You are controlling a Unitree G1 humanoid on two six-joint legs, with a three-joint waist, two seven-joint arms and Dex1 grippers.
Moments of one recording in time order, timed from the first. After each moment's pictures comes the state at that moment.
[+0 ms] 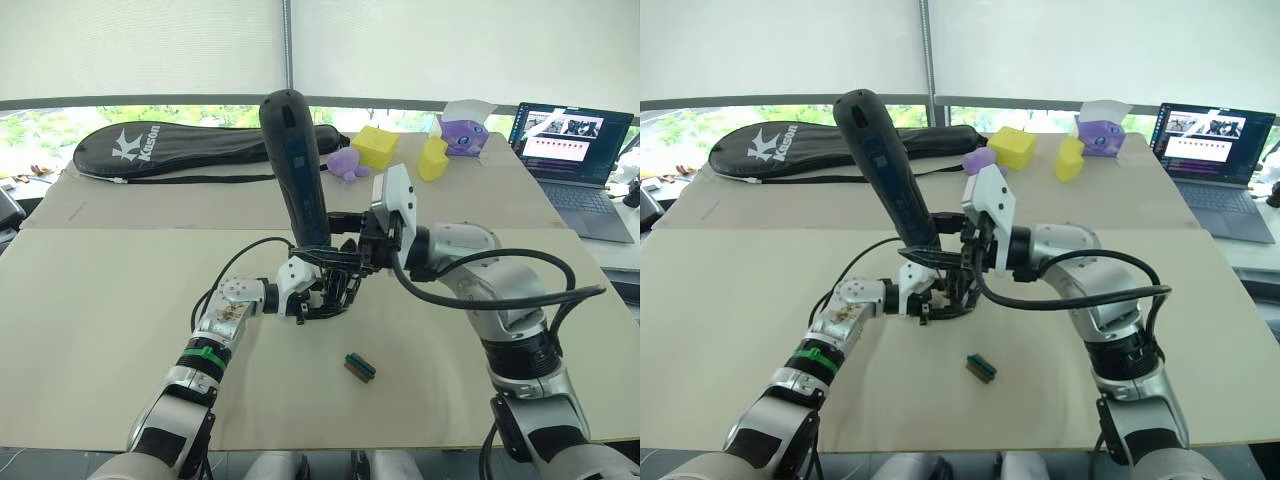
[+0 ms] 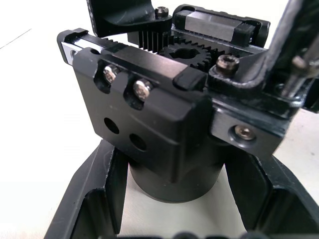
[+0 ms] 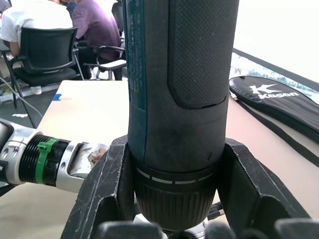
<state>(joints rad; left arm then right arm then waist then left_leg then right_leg) -0.65 0.28 -0.20 0.59 -0.12 -0.05 -1.14 -0.72 -0.41 0.15 -0.27 0.49 0.58 0.92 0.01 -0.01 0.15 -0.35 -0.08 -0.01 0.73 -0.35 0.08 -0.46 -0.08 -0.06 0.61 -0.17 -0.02</state>
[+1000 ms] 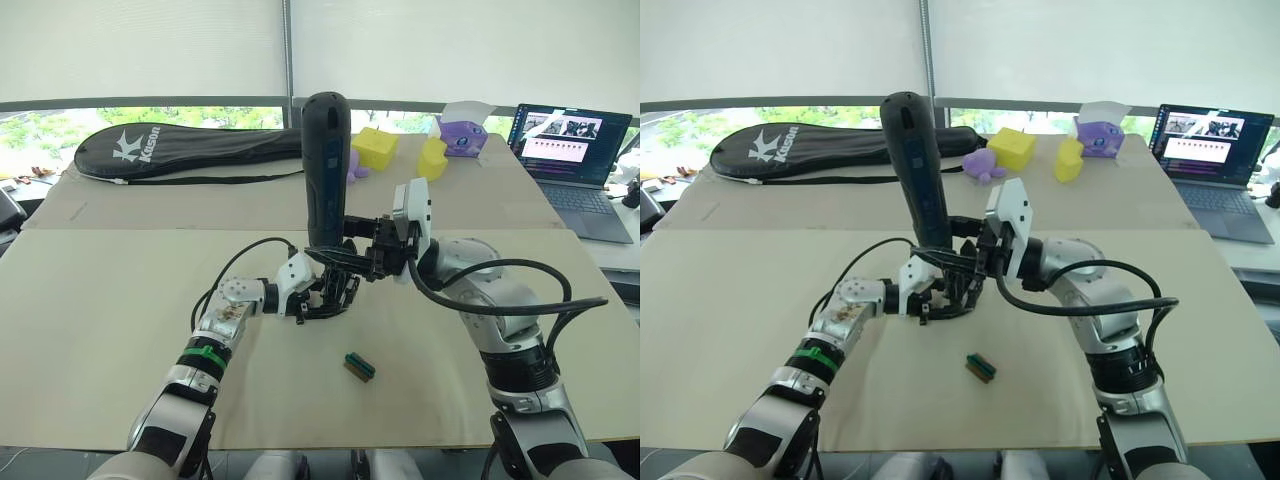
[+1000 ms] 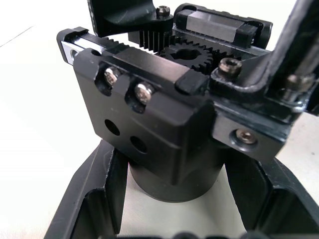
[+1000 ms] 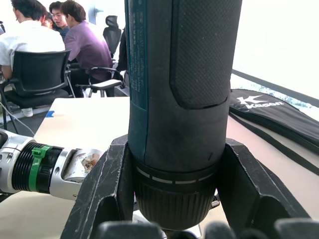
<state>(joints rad) -0.66 0.28 -0.20 0.61 -0.12 -0.05 -1.14 -0.62 -0.38 0.11 -0.20 0.50 0.44 0.92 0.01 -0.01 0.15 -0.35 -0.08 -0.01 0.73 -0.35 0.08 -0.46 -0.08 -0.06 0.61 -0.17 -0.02</state>
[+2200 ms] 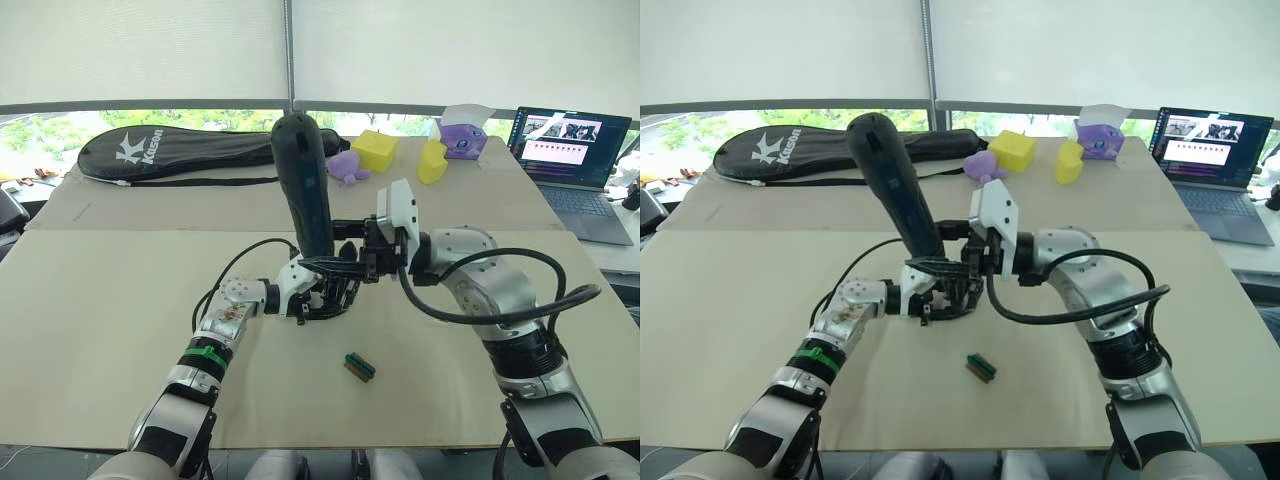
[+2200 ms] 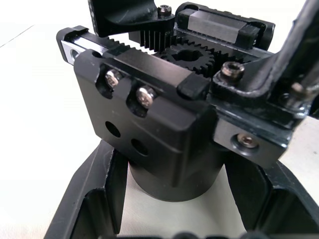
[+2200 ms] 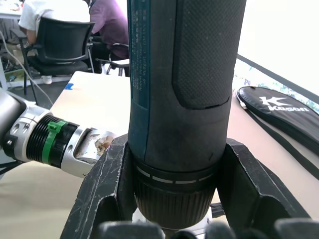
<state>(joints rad) -0.66 0.27 -0.21 0.61 -0.10 -0.05 -1.13 -0.69 -0.46 0.22 -0.16 0.49 0.39 0.98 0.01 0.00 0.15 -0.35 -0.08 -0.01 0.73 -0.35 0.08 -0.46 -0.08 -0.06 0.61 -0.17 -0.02</state>
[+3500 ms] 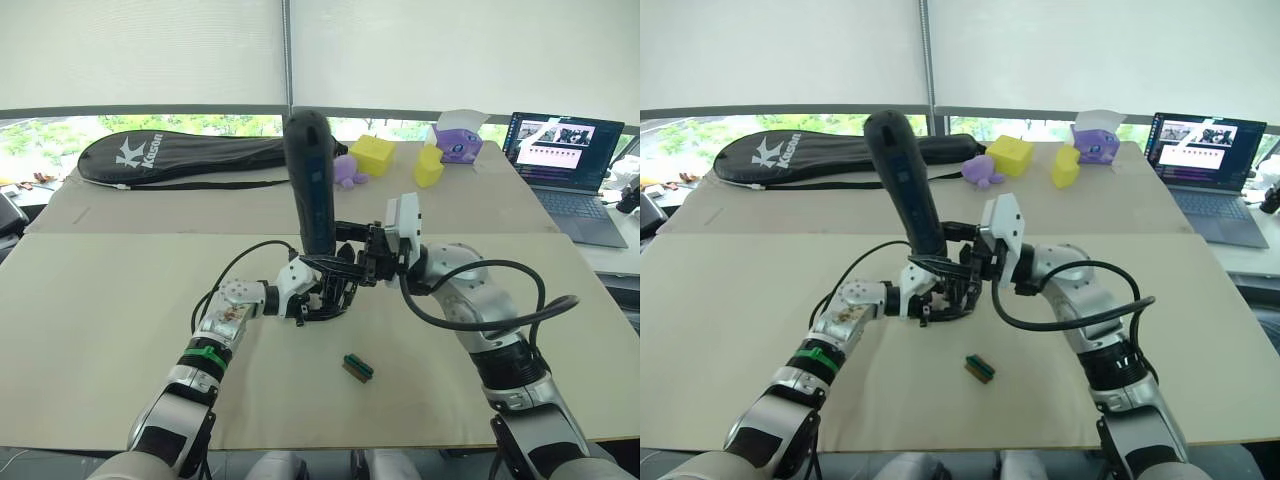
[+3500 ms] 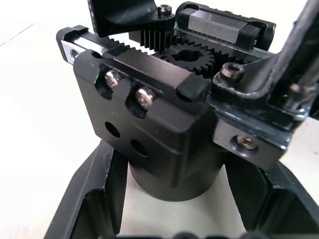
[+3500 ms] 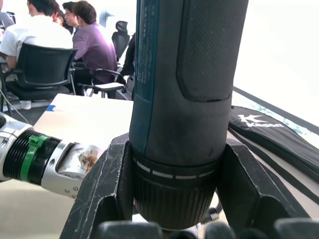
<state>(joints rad) -0.66 0.27 -0.21 0.63 -0.10 -0.05 -1.12 -0.62 -0.39 0.23 -0.06 0.48 0.17 0.94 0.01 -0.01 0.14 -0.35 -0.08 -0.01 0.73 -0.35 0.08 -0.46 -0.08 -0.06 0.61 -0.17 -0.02</state>
